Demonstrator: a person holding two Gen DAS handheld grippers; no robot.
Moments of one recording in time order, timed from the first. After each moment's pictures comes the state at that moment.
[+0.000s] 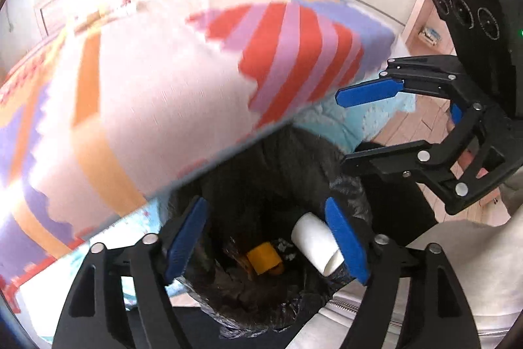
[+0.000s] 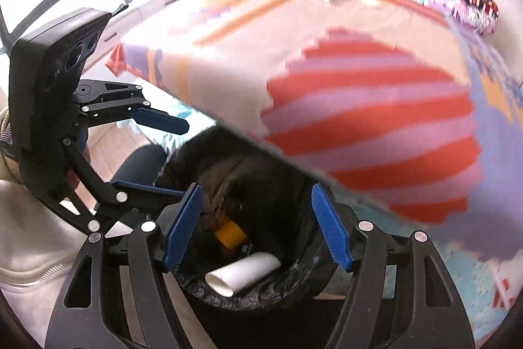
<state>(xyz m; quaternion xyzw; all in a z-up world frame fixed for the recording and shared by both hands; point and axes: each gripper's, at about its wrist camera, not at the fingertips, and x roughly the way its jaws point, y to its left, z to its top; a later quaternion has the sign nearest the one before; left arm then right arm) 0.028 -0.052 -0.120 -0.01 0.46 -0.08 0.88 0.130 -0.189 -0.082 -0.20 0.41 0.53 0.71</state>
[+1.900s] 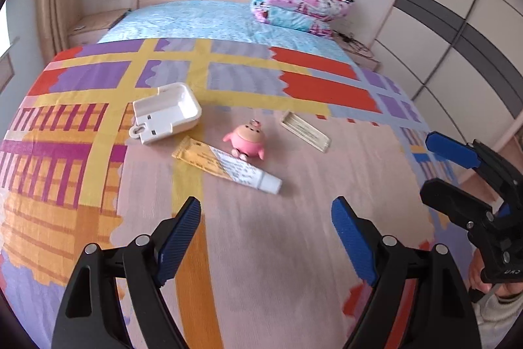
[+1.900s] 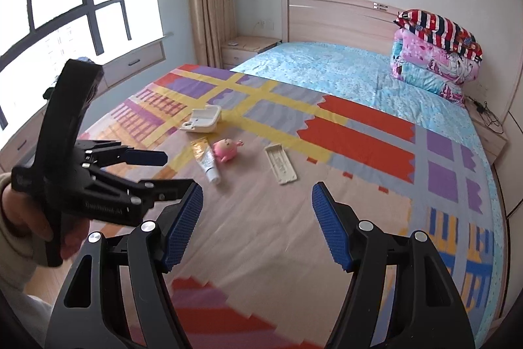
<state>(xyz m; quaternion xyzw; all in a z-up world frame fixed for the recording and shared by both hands) 0.238 0.118 -0.046 -0.19 0.41 0.11 0.89 0.346 -0.059 -0.003 -0.16 0.33 0.52 0.77</state>
